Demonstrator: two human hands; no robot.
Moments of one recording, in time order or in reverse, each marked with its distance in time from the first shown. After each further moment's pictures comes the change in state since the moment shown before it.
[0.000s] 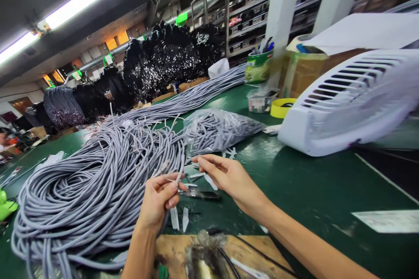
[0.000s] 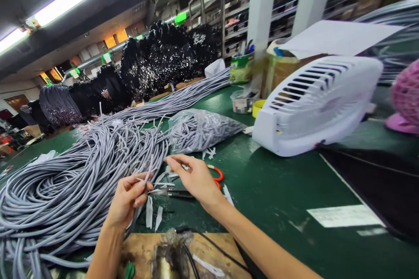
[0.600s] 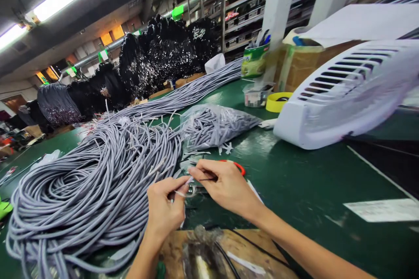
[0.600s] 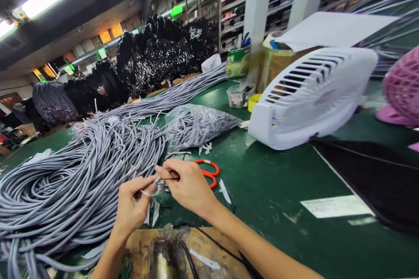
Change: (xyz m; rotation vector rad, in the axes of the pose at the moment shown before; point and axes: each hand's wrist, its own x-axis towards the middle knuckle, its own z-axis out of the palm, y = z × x) left_hand -0.008 -0.011 0.007 0.843 0.059 0.405; right_hand -0.011 -0.015 0.002 -0.178 -0.050 -0.192
